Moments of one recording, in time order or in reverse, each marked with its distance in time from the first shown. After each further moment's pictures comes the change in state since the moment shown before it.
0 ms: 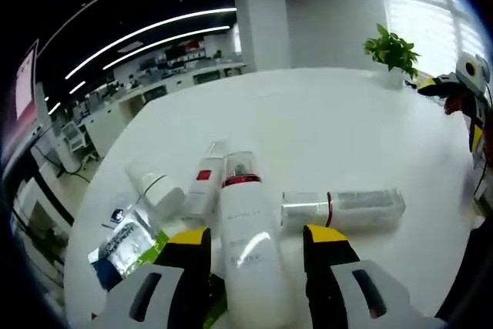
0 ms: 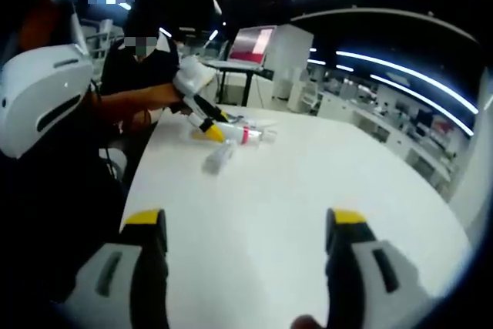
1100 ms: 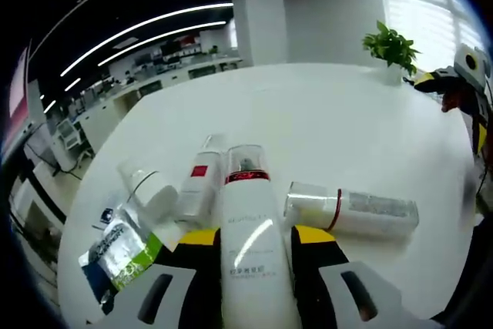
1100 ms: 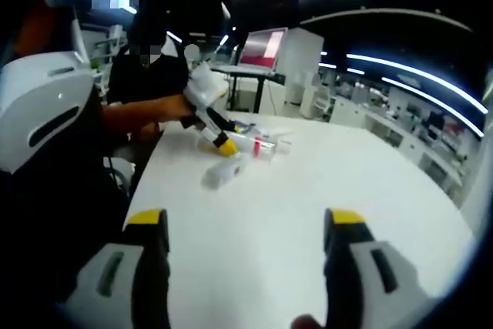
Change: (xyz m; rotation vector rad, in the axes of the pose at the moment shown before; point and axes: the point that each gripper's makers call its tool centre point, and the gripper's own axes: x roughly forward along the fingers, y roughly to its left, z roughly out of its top) left arm 0.016 0.000 -0.004 -0.011 0.021 -0.034; right arm 0.037 0.008 0.020 0.000 -0.038 0.082
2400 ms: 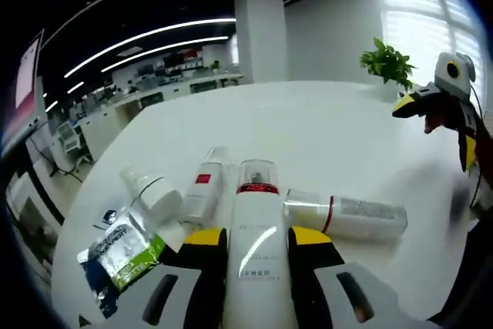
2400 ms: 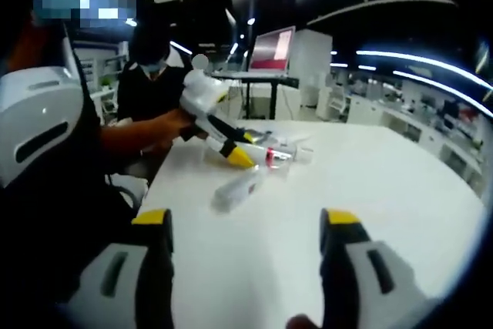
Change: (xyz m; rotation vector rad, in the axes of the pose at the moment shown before) left arm -0.013 -0.001 0.006 -0.026 -0.106 -0.022; right arm 0.047 0.006 0.013 0.091 -0.060 0.112
